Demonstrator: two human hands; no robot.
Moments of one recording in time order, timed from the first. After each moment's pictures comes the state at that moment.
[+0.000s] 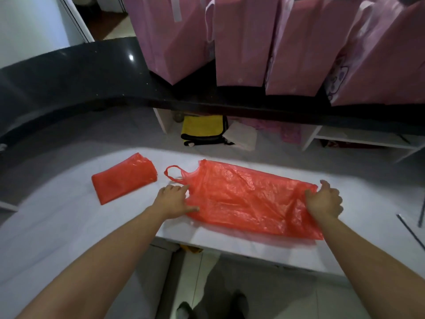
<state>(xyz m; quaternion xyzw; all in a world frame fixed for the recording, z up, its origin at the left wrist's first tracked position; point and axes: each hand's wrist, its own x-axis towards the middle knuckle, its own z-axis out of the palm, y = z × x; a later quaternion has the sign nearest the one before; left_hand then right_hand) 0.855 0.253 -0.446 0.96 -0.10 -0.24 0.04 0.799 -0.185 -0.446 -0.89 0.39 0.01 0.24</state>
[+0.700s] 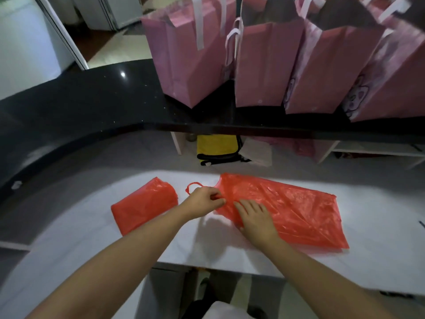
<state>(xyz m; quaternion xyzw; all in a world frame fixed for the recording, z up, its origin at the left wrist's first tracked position) 0.909 0.253 -0.385 0.89 -0.15 -0.24 0.35 0.816 0.053 -0.429 -0.99 -0.11 0.06 0.08</state>
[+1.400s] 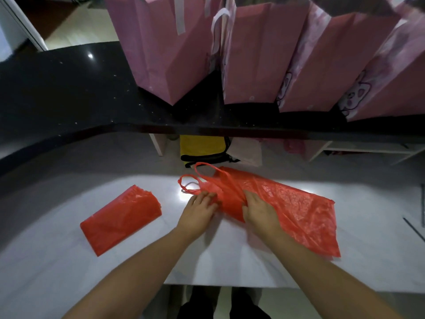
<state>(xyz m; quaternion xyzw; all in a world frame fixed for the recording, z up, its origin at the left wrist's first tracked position) 0.925 0.248 -0.486 0.93 -0.37 -0.01 0.09 0.866 0.036 -0.418 -0.97 0.09 0.10 0.18</state>
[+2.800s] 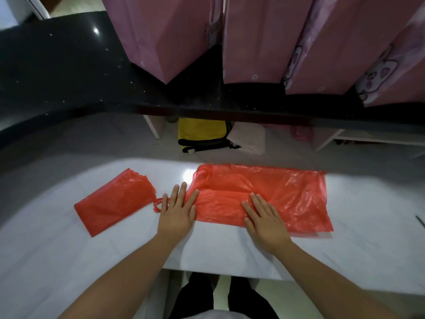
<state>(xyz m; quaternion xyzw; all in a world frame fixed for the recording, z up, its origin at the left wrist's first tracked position) 0.887 0.279 -0.534 0.98 -0.16 -0.10 0.06 0.813 -0.020 -0.505 -0.98 -0.02 0.15 0.11</state>
